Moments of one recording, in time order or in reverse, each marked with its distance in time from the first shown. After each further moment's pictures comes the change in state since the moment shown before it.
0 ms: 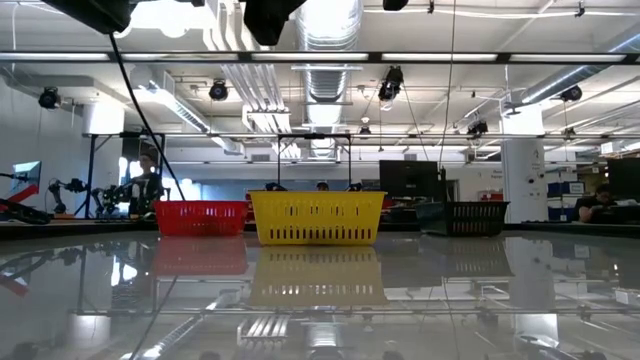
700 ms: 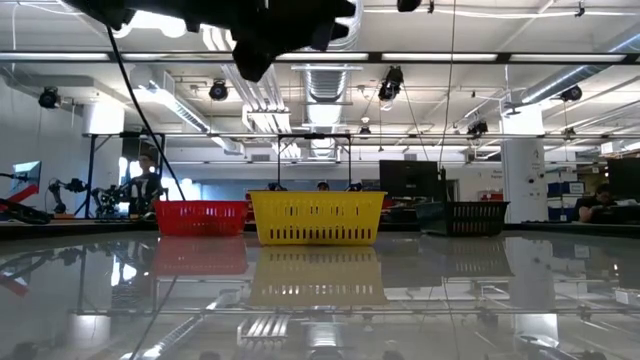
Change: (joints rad) left arm 0.021 -0.017 0.029 -0.305 -0.155 -0.158; right arm 0.000 -0.072 -0.001 -0.136 0.083 0.000
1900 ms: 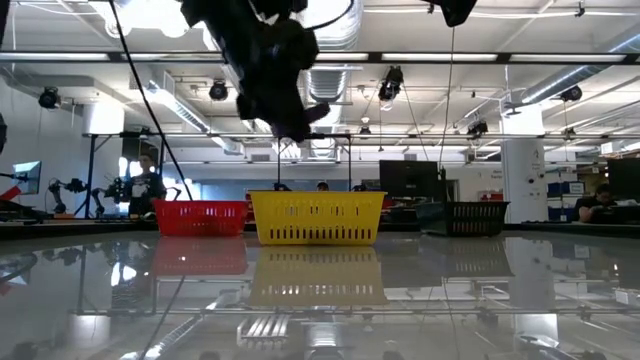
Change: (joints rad) left arm 0.398 0.041 0.422 -1.187 0.427 -0.072; right arm 0.000 -0.258 -0.012 -0.523 0.022 0.183
